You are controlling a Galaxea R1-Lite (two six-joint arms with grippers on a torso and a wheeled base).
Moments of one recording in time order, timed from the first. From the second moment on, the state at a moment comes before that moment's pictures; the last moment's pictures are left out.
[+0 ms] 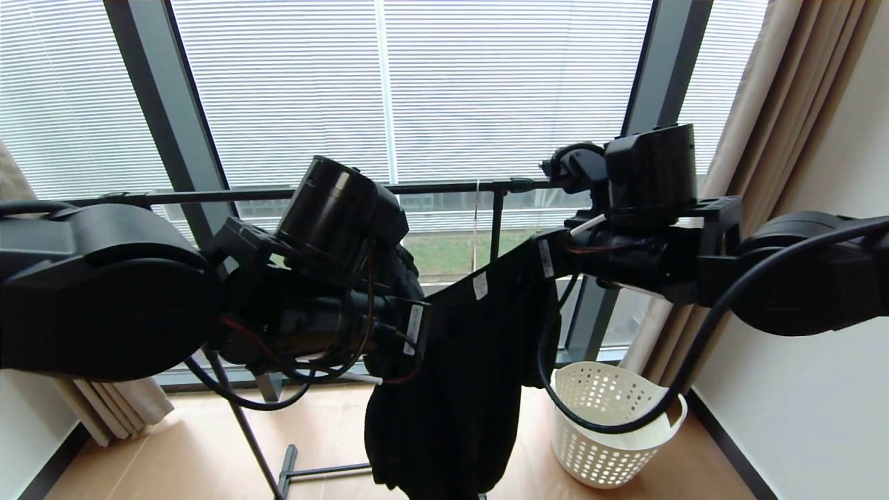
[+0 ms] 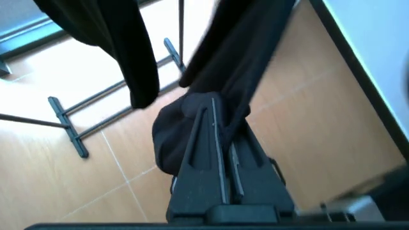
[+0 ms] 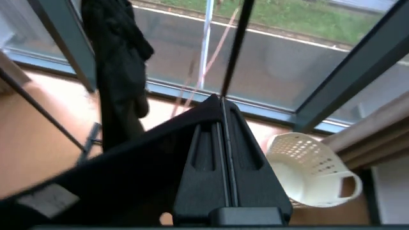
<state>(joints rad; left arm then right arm) -0.73 1.75 -1.26 0.25 0.17 -0.28 0.62 1.84 -1.27 -0.15 -0.37 0.02</state>
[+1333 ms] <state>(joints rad) -0.75 1.78 -1.22 0.11 0.13 -0.28 0.54 1.74 -1.18 -0.18 -0.37 -0.09</state>
